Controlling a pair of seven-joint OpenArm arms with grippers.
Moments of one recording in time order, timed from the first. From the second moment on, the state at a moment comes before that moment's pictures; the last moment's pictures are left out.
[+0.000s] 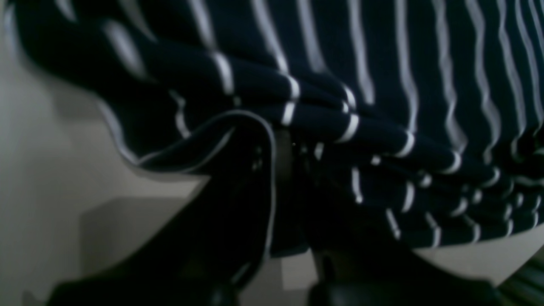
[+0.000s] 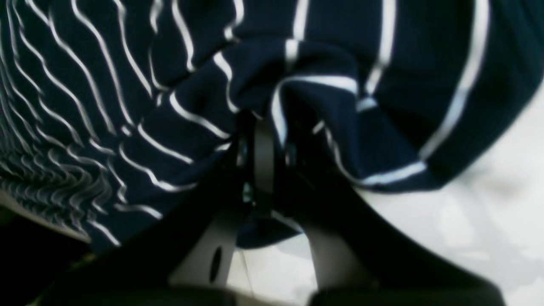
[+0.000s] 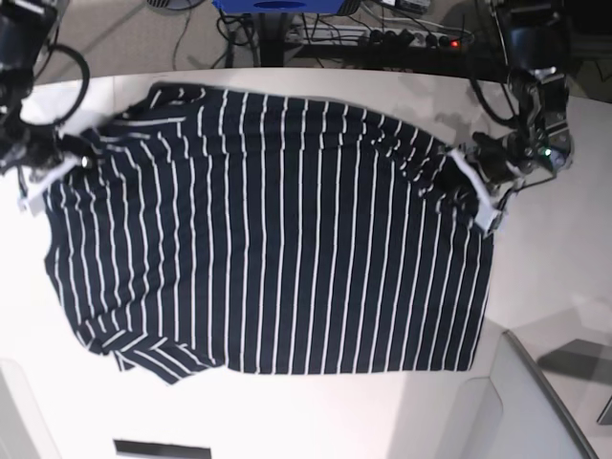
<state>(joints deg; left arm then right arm) 1.0 -17.6 -16.5 60.5 -13.5 -42.4 36.3 -1.0 15.2 29.3 60.4 30.3 31.1 -57.3</state>
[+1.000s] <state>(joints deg) -39.2 -16.1 -5.8 20.0 -10.1 -27.4 12.6 34.7 23.7 10.7 20.3 30.0 12.6 -27.4</state>
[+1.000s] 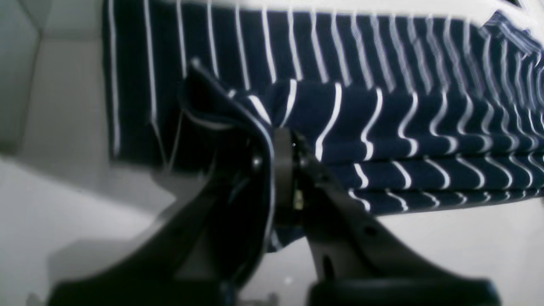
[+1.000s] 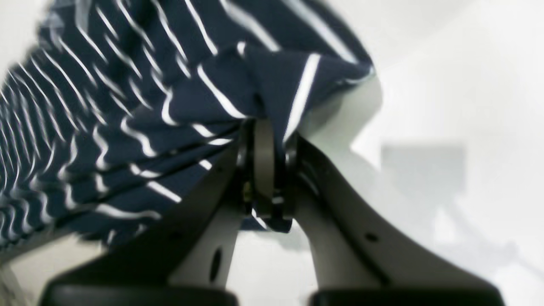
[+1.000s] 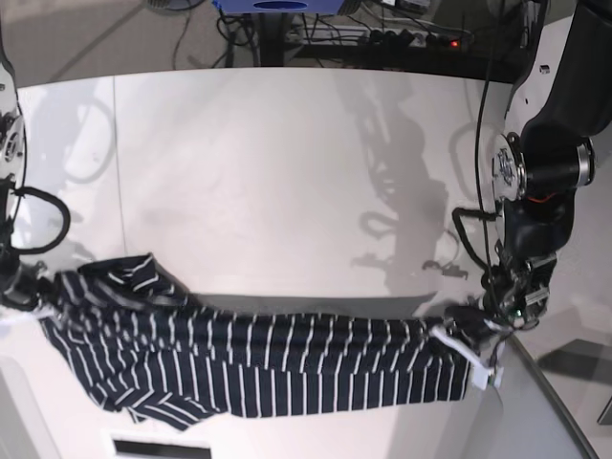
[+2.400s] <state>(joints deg) 1.0 -17.7 -11.5 69.2 -10.1 -27.3 36.3 5.9 23.2 18.7 63.1 30.0 17.2 -58.0</state>
